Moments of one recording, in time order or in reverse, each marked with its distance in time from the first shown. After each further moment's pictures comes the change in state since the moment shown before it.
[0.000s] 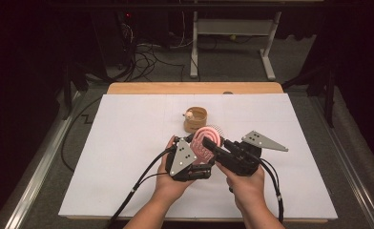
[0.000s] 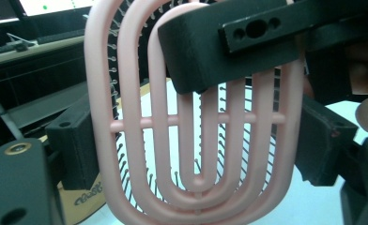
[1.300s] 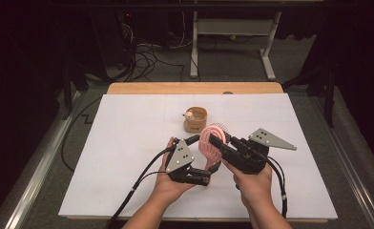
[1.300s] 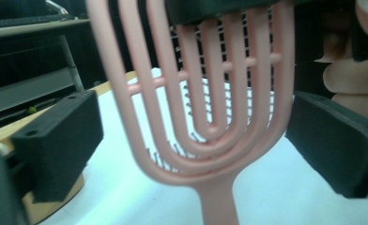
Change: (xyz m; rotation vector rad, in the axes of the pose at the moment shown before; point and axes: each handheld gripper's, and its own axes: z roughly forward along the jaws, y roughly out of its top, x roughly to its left) left arm 0.006 -0.010 0.001 0.006 -0.115 -0.062; right arm -0.007 0.010 -0.012 -0.019 -0.029 -0.051
